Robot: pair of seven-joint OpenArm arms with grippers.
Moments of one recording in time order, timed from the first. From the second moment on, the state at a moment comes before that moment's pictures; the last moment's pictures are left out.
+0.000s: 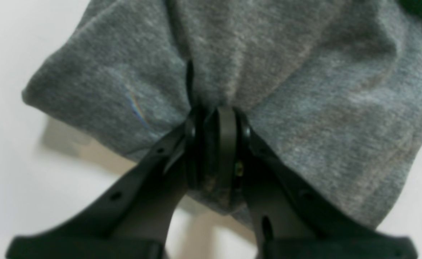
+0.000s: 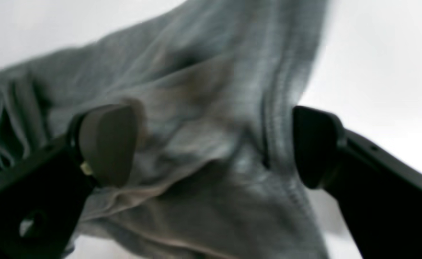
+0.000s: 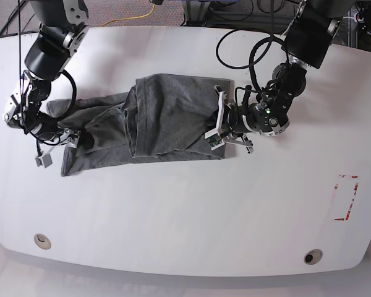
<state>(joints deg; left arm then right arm) -10.6 -15.1 26.5 80.0 -10.9 -36.2 42.7 15.9 17.7 35.3 59.1 28.8 41.0 -65.5</state>
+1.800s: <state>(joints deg) -11.2 -14.7 26.2 77.2 -12.0 -36.0 40.4 9.1 13.4 28.7 91.1 28.3 41.0 -78.9</state>
